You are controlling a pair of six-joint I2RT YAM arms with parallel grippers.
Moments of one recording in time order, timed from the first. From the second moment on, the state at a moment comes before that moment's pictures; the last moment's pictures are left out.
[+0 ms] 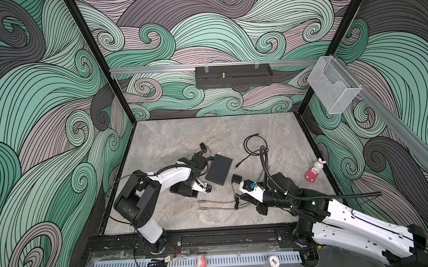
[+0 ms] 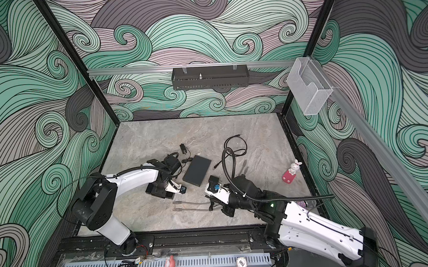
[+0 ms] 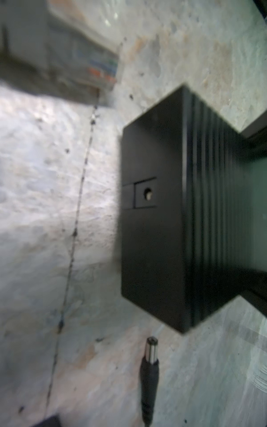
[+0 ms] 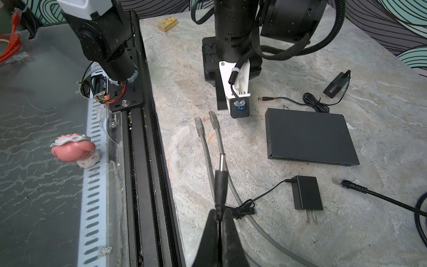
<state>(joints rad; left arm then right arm) -0.60 1.65 0.95 -0.88 -0.28 1.20 1.02 0.74 0.63 -0.49 -0.18 -0.19</state>
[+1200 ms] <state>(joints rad) -0.37 0.89 0.92 -0.69 -0.08 -0.25 1.04 1.48 1.05 -0.59 0.04 -0.47</state>
